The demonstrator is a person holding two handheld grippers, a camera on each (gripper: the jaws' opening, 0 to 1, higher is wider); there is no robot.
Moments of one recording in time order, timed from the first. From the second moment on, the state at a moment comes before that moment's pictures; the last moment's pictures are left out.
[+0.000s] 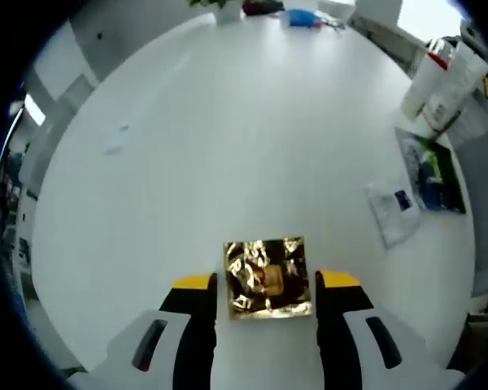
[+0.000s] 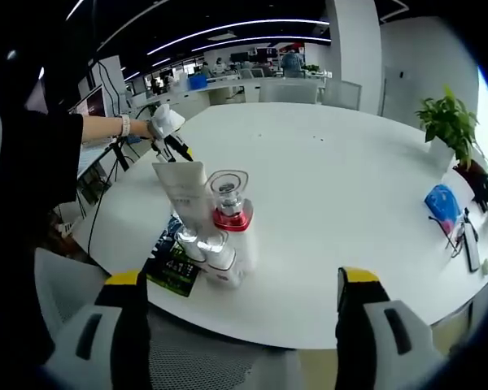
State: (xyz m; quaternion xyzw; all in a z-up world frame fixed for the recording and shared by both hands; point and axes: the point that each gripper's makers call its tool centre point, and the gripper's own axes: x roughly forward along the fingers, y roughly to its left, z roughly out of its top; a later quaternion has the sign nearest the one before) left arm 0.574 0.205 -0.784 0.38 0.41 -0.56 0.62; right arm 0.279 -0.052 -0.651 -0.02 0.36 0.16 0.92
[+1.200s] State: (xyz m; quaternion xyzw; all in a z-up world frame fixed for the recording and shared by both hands) left arm 0.533 0.222 -0.767 0.38 0.41 -0.55 0.62; right arm 0.281 -0.038 -0.643 -0.02 0.34 0.19 0.92
